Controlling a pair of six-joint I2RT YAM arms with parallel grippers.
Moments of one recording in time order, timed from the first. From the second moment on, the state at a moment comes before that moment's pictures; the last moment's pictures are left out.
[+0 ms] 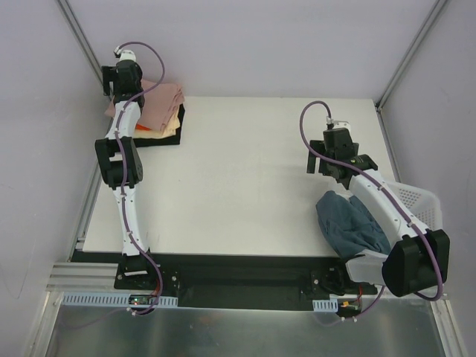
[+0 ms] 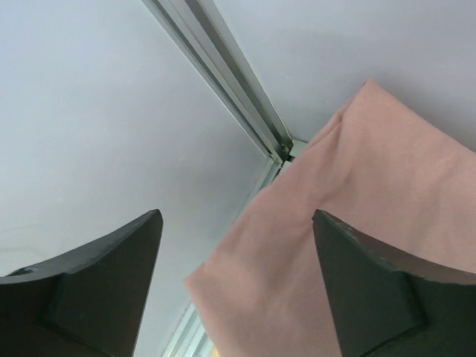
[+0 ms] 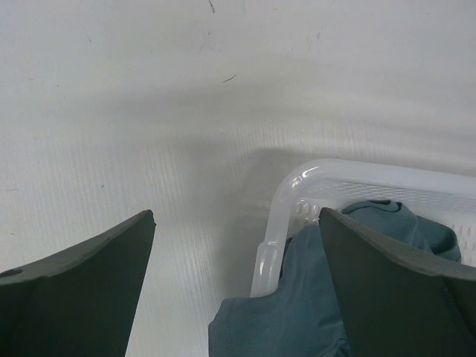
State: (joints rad) left arm 0.13 2.45 2.25 -0.07 -0.50 0.30; right arm 0.30 1.29 1.04 -0.61 0.34 0.25
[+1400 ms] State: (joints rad) left arm -0.27 1.22 1.00 -0.56 -0.22 -0.53; right arm 0.30 0.93 0.60 -0.33 0.16 0.30
